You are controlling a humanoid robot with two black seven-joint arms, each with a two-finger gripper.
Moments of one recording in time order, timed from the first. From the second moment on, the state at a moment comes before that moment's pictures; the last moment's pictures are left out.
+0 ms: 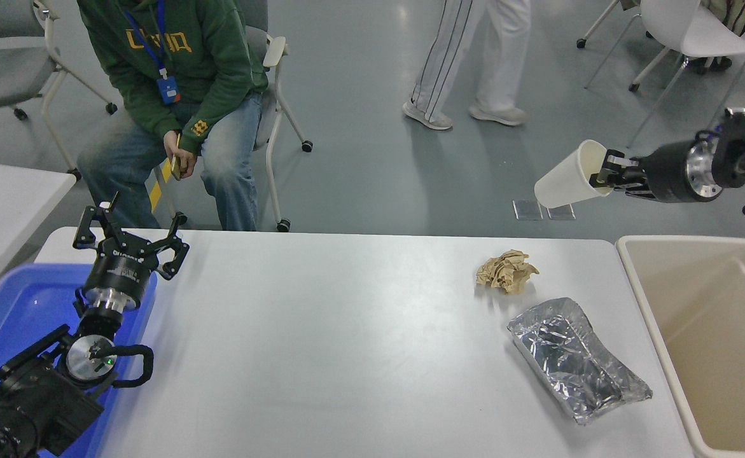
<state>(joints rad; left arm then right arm) -0.55 0.33 -0.83 -0.45 -0.19 -0.66 -0.49 1.46 -0.60 -0.68 0.64 -0.44 0.36 0.29</state>
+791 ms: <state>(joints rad) -0.55 0.33 -0.83 -0.45 -0.19 -0.66 -0.49 0.97 -0.48 -0.44 -0.02 -0.44 0.34 0.28</state>
